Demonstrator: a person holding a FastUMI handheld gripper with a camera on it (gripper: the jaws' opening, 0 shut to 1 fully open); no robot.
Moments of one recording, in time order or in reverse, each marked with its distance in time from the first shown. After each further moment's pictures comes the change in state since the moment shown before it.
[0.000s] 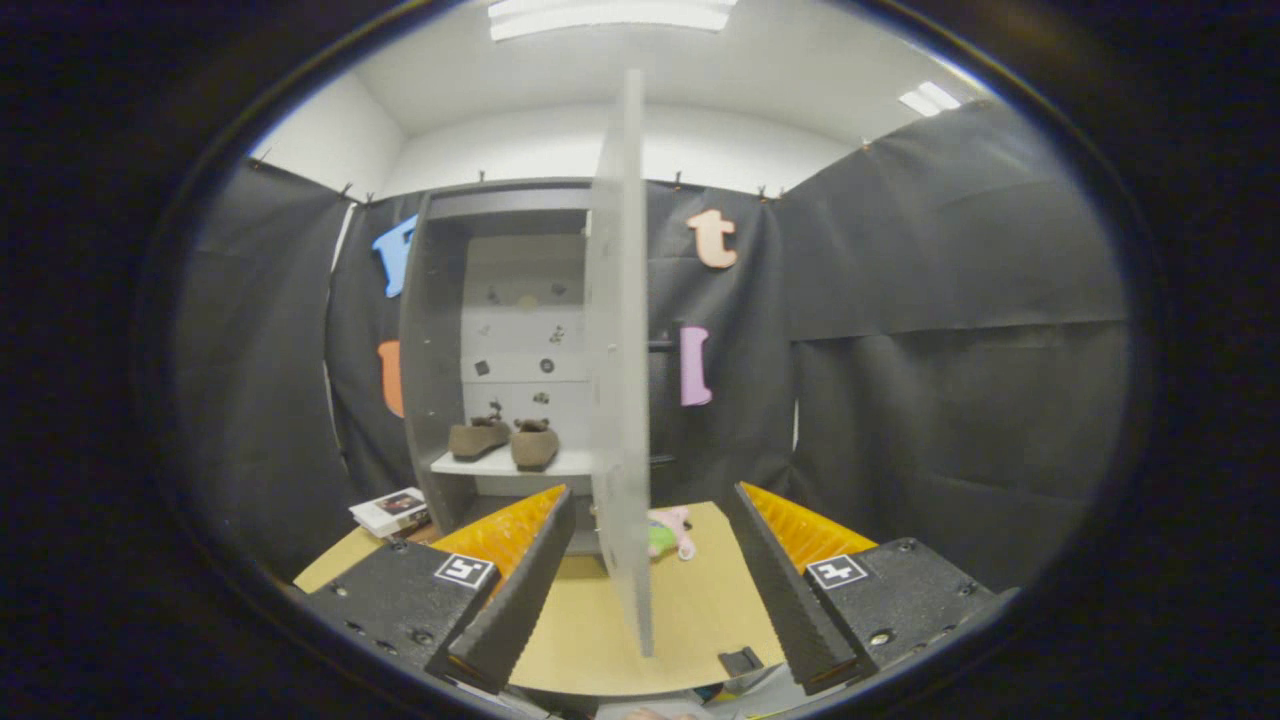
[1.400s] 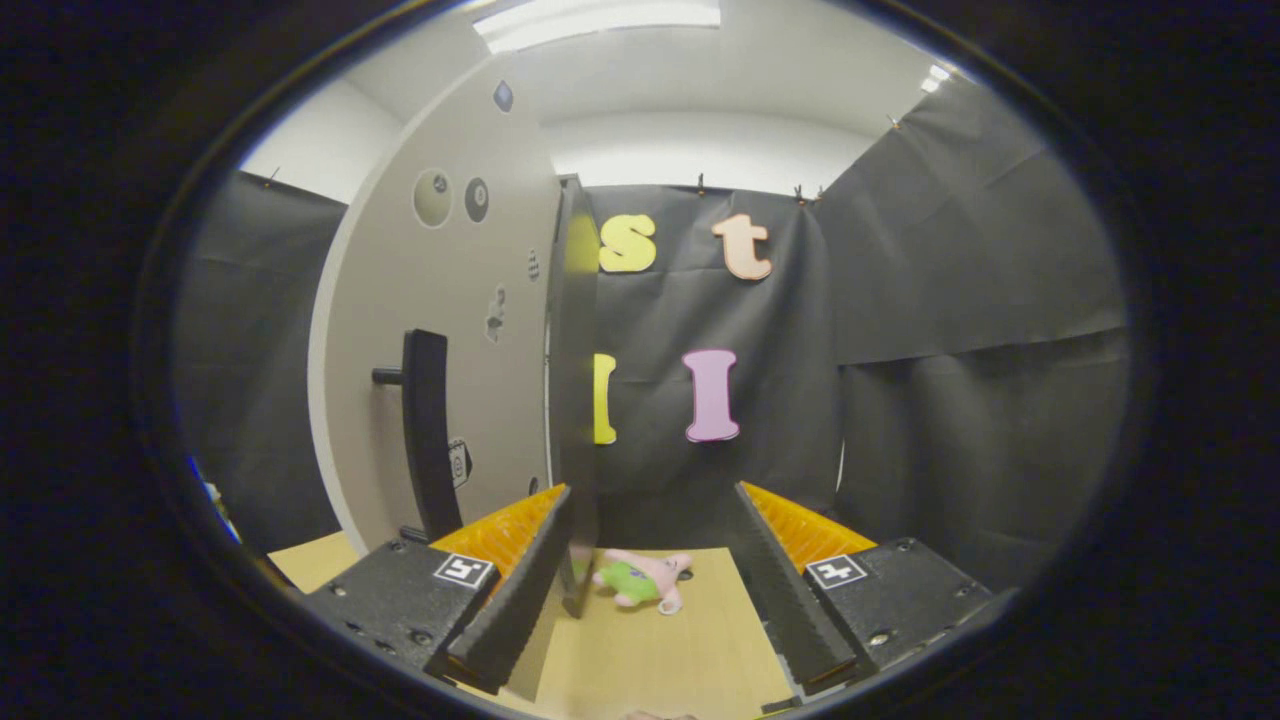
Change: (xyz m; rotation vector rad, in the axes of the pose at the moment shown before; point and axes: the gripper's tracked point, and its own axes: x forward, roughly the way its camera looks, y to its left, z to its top) arm 0.148 -0.041 0.022 -0.037 -0.053 0.266
